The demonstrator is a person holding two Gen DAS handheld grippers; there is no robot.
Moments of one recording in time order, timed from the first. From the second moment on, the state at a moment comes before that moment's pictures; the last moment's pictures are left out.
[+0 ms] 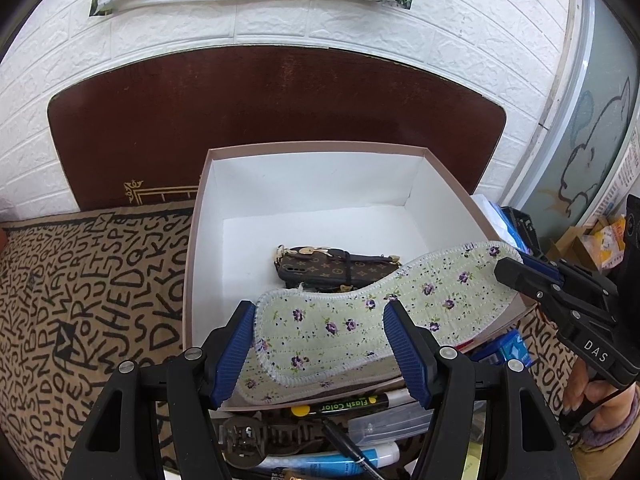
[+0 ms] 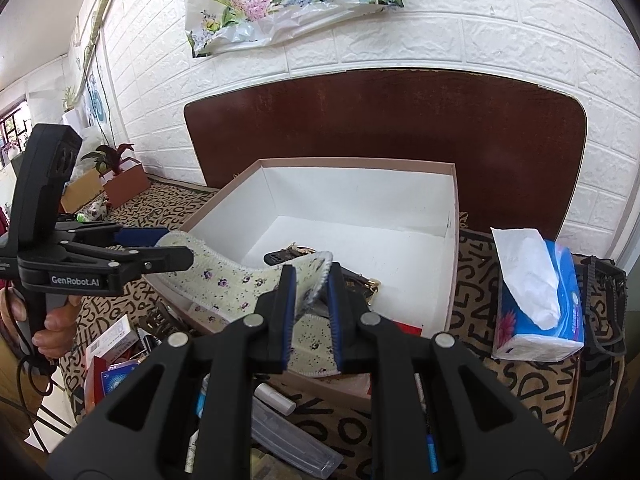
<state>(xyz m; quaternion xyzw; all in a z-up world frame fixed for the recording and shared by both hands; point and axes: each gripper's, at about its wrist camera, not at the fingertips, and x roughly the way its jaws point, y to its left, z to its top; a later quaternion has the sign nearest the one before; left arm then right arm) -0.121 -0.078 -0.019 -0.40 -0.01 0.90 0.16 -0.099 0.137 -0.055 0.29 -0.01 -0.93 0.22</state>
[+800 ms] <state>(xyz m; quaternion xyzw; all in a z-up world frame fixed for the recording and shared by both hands) -0.137 -0.074 -0.043 -0.43 0.02 0.89 0.14 -0.116 0.122 -0.088 0.35 0.03 -0.91 0.21</state>
